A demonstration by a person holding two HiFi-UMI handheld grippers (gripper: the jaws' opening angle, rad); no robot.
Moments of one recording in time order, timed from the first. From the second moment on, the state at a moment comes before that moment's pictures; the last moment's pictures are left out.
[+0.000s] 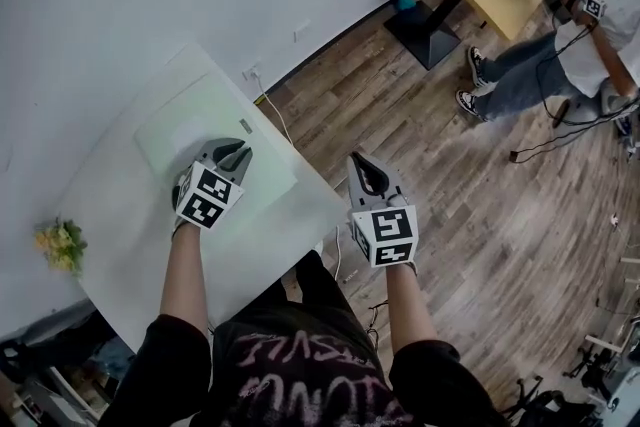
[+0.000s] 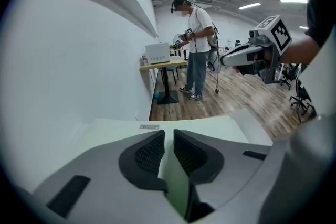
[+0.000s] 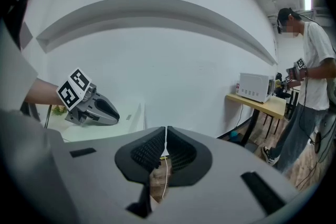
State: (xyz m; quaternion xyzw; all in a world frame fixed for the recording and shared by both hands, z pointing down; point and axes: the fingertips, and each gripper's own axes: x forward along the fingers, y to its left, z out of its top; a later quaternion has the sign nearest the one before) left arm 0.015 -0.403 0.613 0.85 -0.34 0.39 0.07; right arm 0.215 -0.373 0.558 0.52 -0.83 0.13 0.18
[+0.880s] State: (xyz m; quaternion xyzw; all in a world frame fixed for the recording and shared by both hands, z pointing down) left arm -0.101 -0.322 0.508 0.78 -0.58 0.23 0.10; right arm 0.112 -0.373 0.494 0.41 -0.90 0.10 0.13
